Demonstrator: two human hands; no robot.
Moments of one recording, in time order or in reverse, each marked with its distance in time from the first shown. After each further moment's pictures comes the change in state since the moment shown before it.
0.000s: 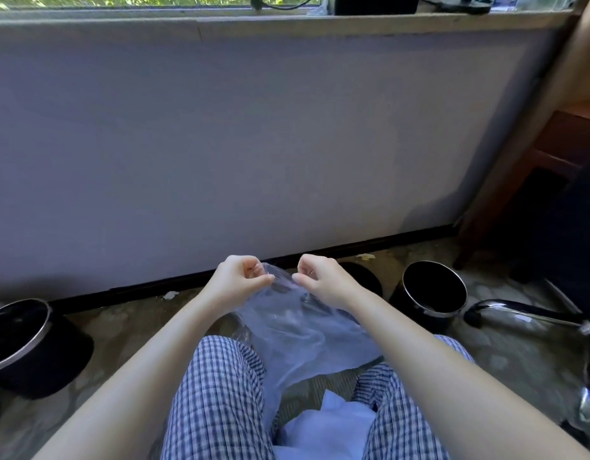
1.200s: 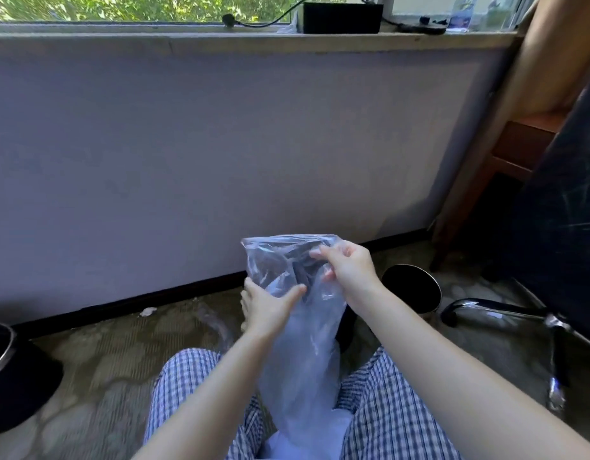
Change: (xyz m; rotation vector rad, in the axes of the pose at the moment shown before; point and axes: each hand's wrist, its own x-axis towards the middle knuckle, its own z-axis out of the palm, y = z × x) left_hand -0.014 0.049 0.091 -0.351 0.173 -0.445; right_hand -0.029 0.006 -0.043 0.835 0.521 0.234
